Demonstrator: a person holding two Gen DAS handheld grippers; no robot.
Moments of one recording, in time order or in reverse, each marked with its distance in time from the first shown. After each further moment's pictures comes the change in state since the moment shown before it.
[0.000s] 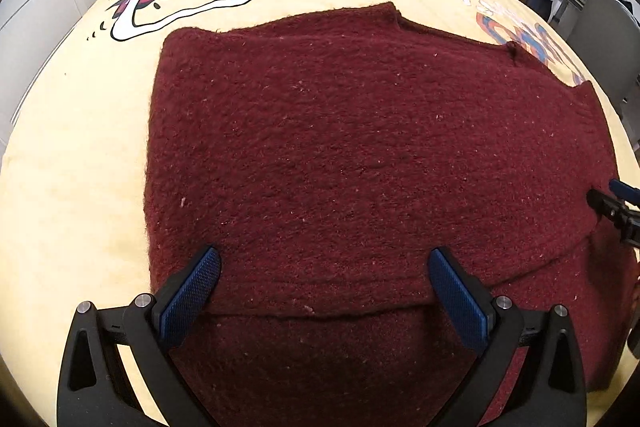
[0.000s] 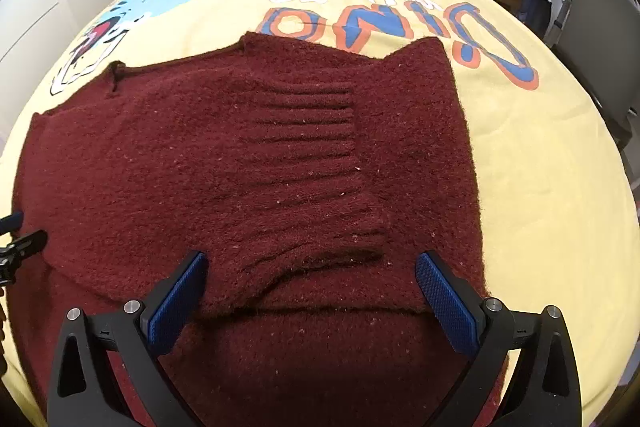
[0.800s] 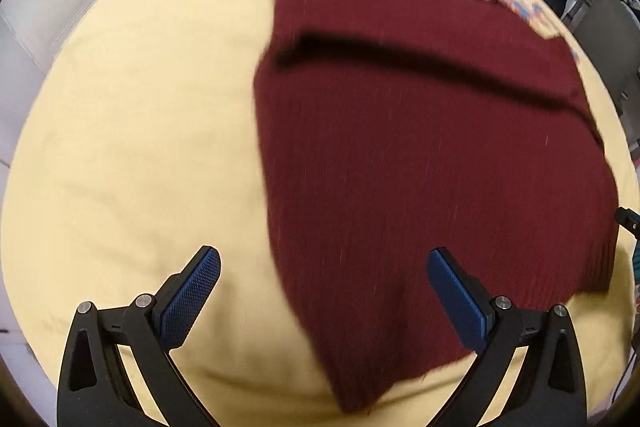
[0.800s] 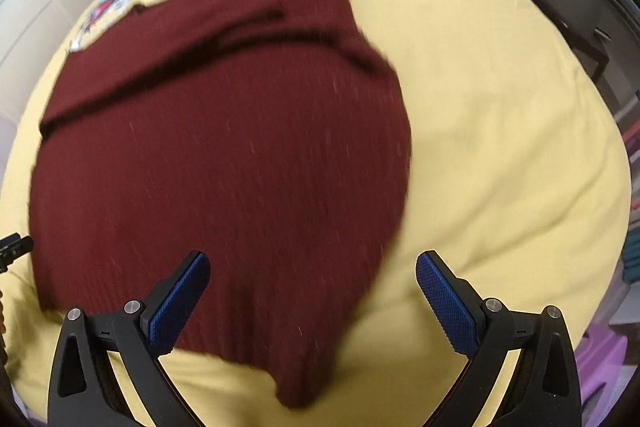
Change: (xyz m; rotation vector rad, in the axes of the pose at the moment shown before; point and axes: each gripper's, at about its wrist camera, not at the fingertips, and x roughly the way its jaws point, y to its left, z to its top) left arm -0.092 0.017 -0.133 -0.094 0.127 0.018; right arm -0.093 -0.043 -0.163 0.094 0.147 0.012
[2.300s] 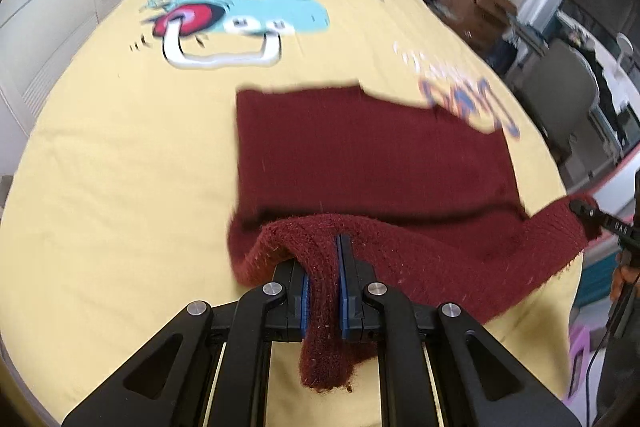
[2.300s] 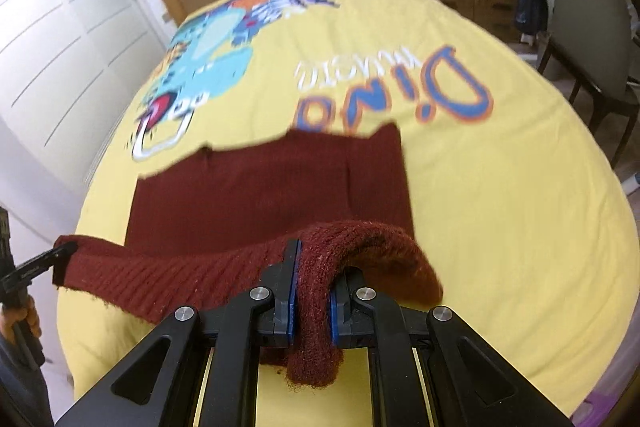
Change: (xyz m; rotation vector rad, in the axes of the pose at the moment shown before) left arm -0.102 -0.014 0.092 0.013 -0.248 -0.181; right arm -0.094 0.019 0.151 0.012 -0.274 0.209
